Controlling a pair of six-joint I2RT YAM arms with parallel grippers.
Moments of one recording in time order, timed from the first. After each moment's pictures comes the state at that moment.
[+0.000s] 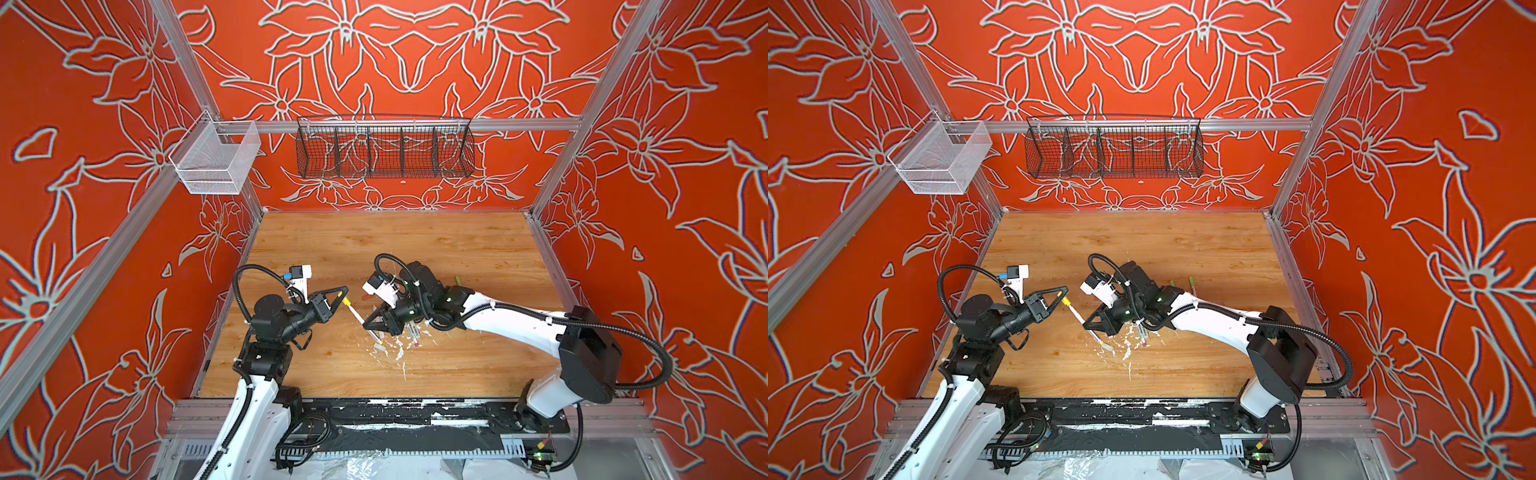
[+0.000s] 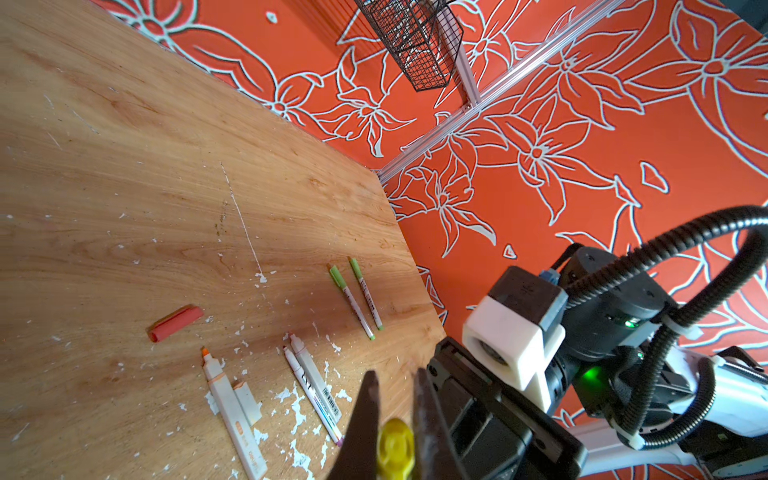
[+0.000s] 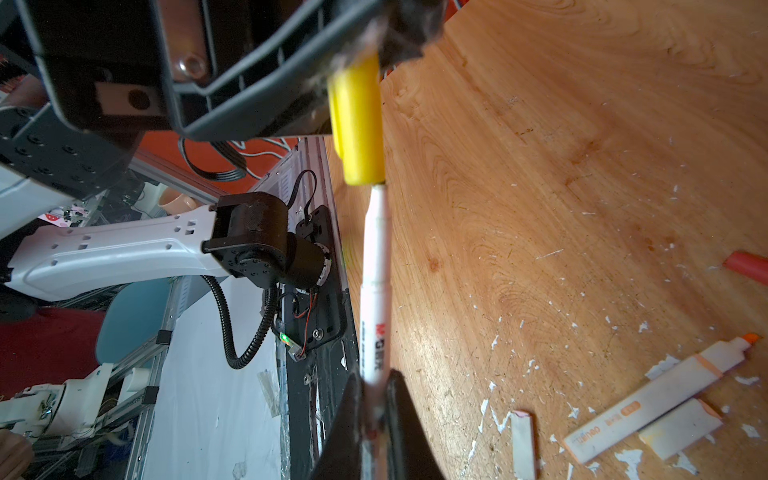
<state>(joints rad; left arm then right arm) -0.01 0.59 0.39 0.08 0.74 -0.81 0.91 1.58 1.09 -0.14 -0.67 0.28</state>
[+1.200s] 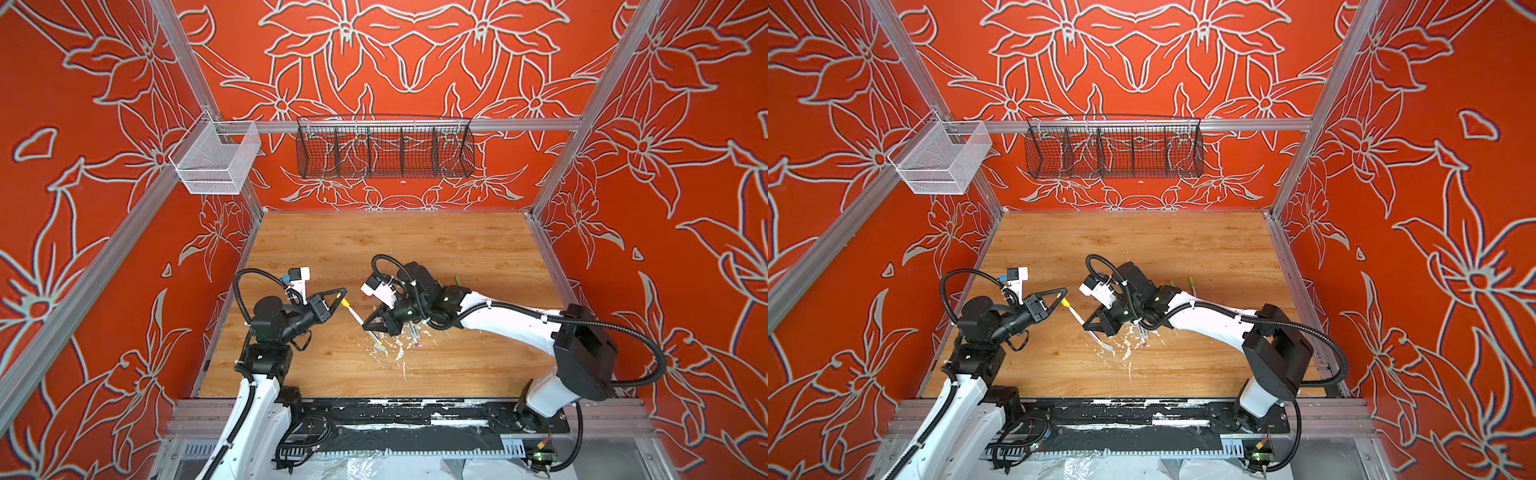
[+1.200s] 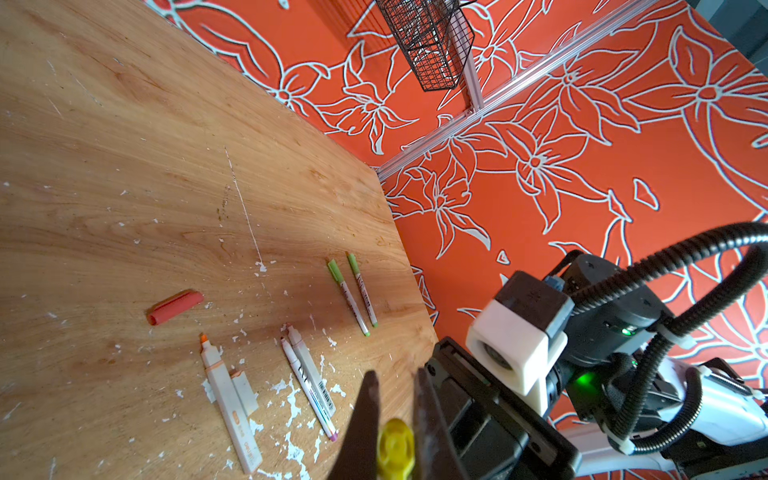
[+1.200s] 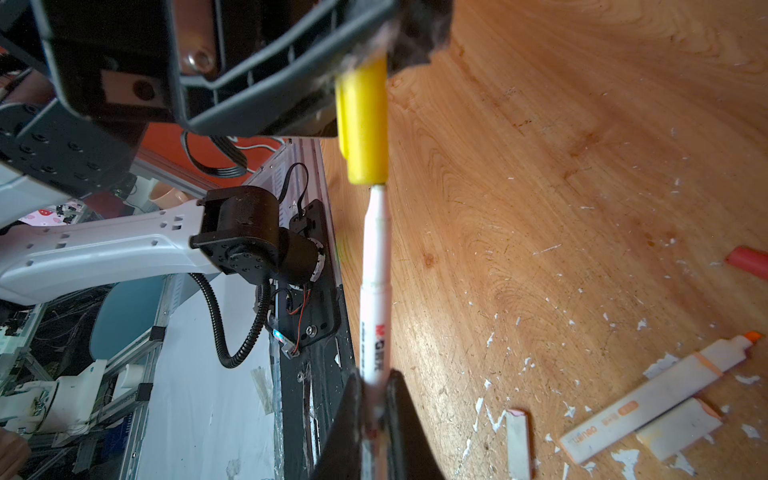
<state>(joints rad) 0.03 0.62 0.35 0.14 0.80 -0.87 0.91 1.61 1.10 -0.15 -0.67 0.26</state>
